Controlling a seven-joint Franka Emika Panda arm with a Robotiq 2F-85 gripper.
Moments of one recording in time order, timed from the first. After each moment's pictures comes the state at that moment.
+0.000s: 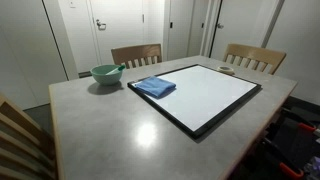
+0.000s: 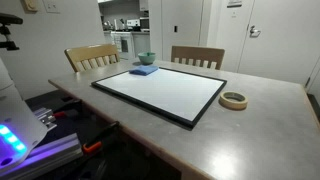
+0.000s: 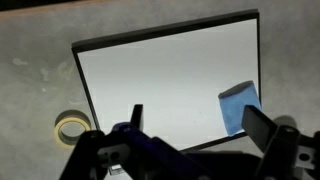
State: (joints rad) arm -0.08 -0.28 -0.33 -2.04 0.08 1.65 -0.25
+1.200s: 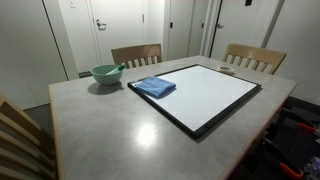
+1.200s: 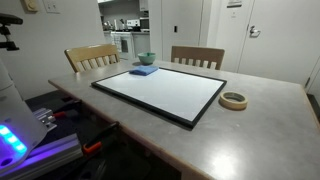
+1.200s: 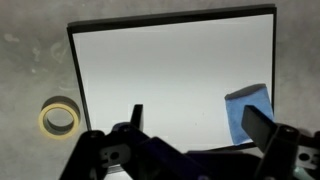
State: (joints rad) arm -0.08 -0.09 -0.22 -1.95 0.08 1.70 -0.25
